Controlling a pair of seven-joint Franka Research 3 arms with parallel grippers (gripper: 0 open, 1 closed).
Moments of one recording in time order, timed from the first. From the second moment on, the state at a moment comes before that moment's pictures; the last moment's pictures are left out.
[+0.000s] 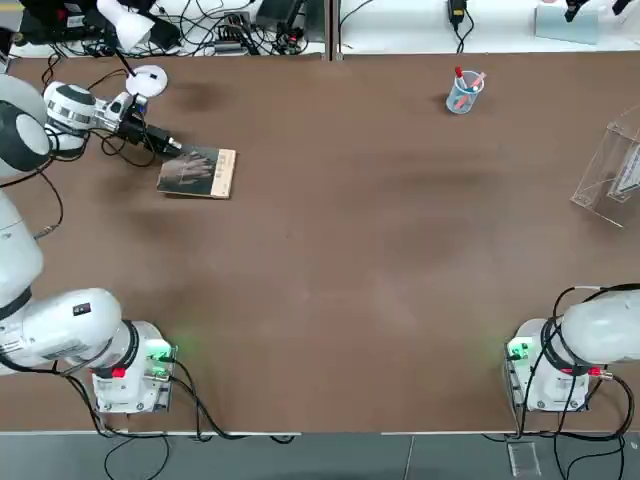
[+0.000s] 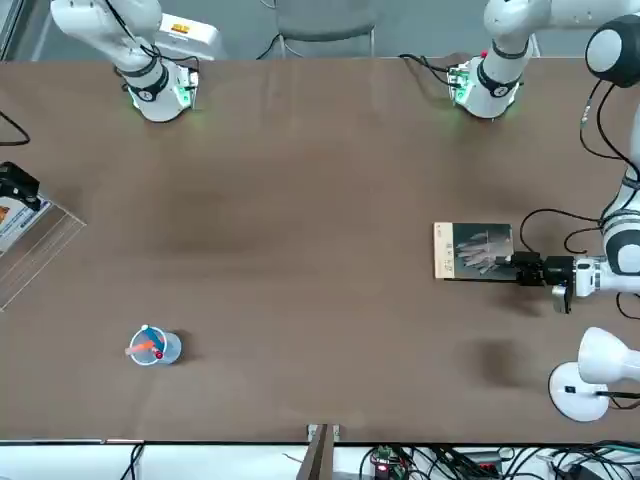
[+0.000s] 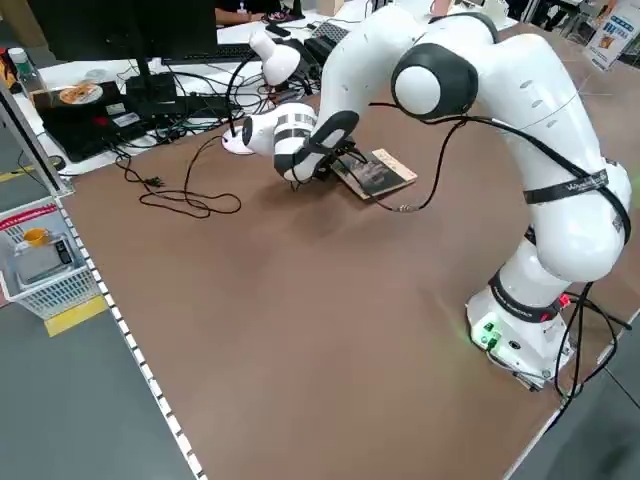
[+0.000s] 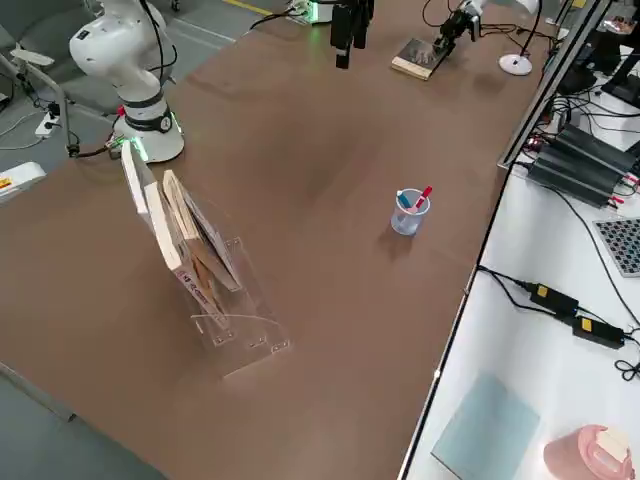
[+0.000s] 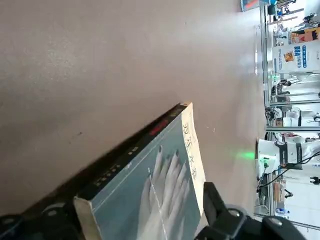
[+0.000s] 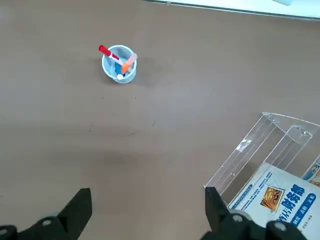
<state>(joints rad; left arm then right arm) 0.31 0.83 -0.08 -1.63 -0.83 1.76 1.07 0.06 0.06 -0.01 -1.48 -0.06 1.62 -0.03</state>
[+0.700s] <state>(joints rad) 0.31 0.83 -0.08 -1.64 -0.83 1.76 1.05 0.06 0.06 -0.01 -1.48 -0.06 1.61 -0.04</state>
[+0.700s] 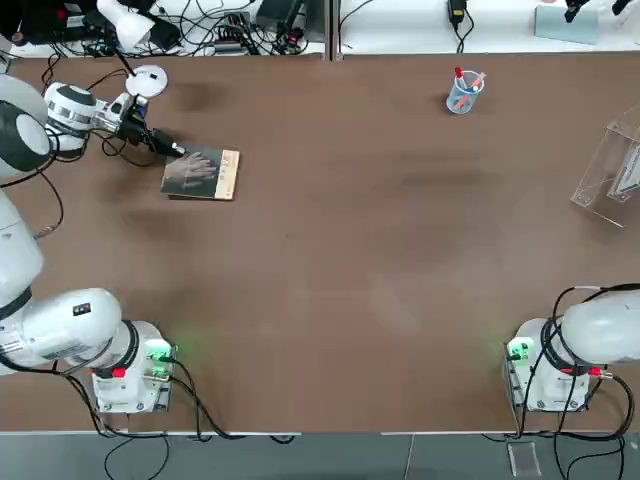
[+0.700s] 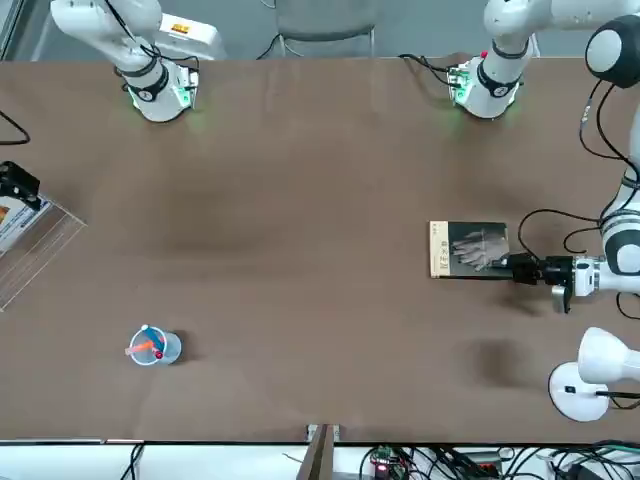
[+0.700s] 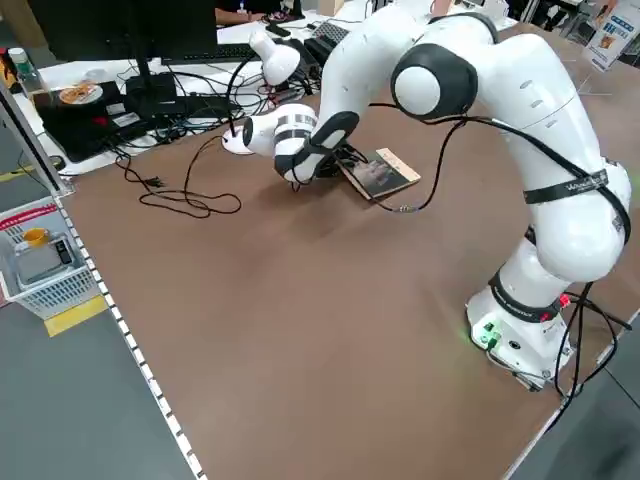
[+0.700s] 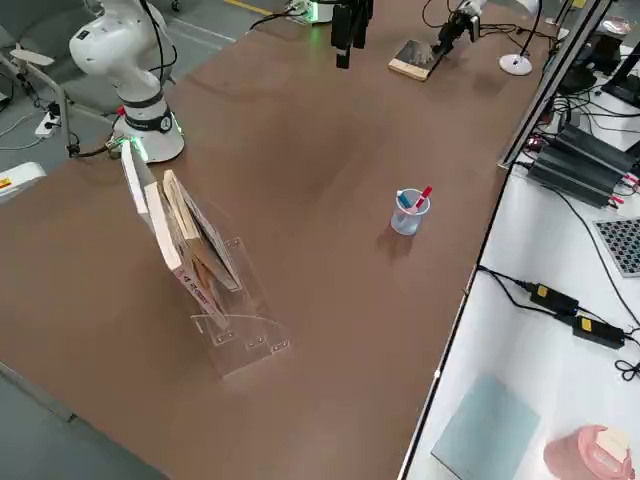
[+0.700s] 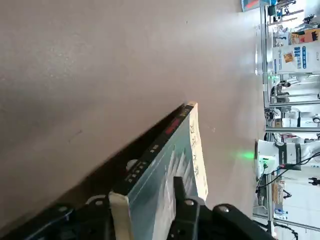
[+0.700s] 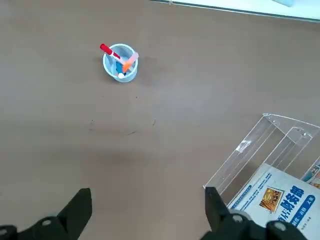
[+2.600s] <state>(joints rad) 0.31 0.80 -0.25 -1.48 -0.87 1.61 0.63 0.08 0.06 0.01 -1.48 -0.04 1.59 0.00</state>
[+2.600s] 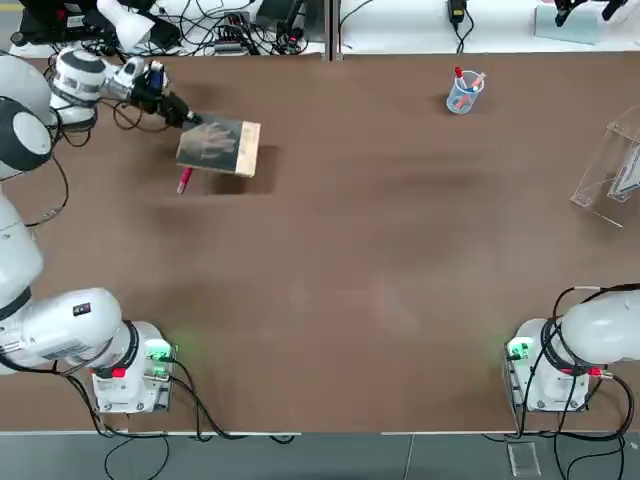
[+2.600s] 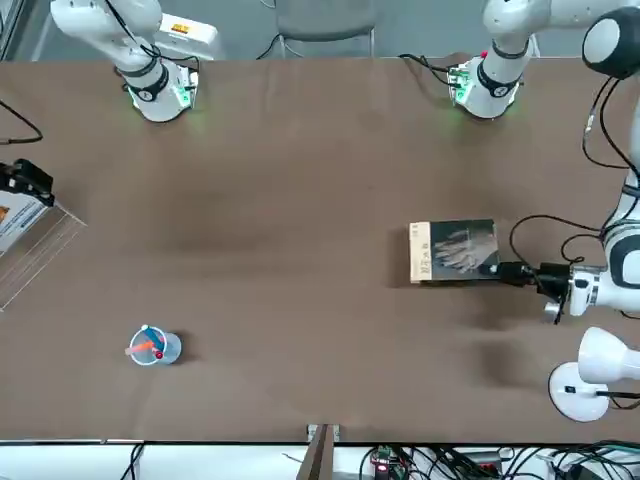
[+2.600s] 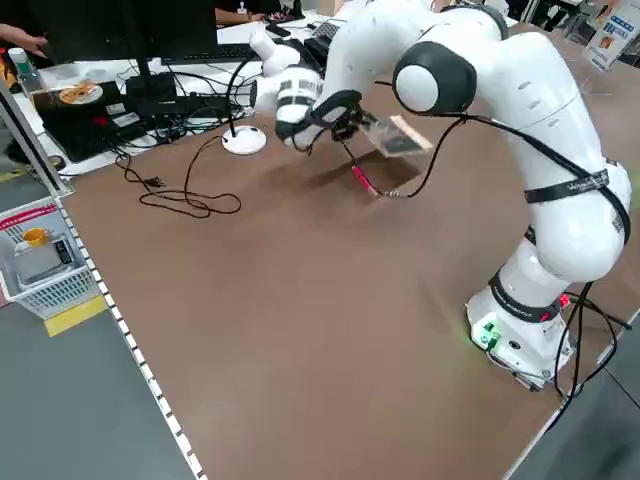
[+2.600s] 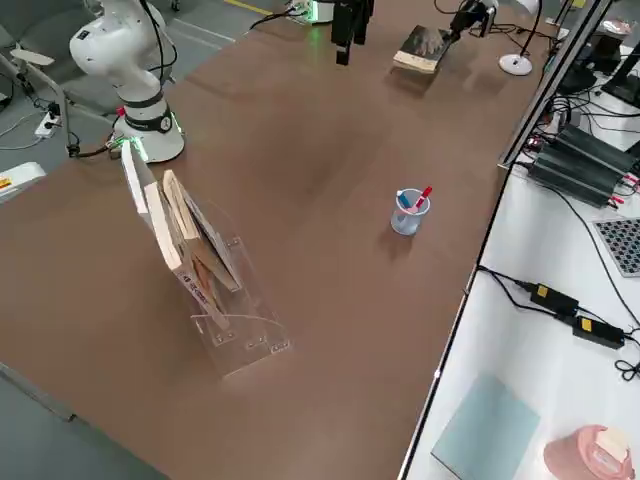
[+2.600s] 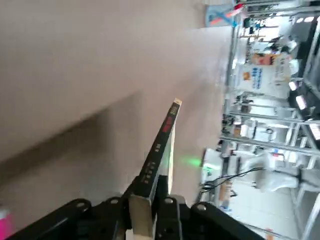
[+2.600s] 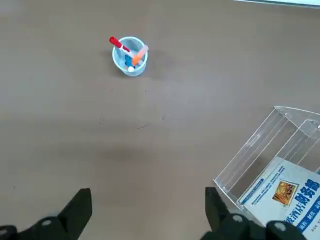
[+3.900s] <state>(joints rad) 0.29 0.74 -0.65 -1.37 -0.91 1.82 0.12 0.09 0.06 0.01 -1.48 -0.03 1.57 0.00</state>
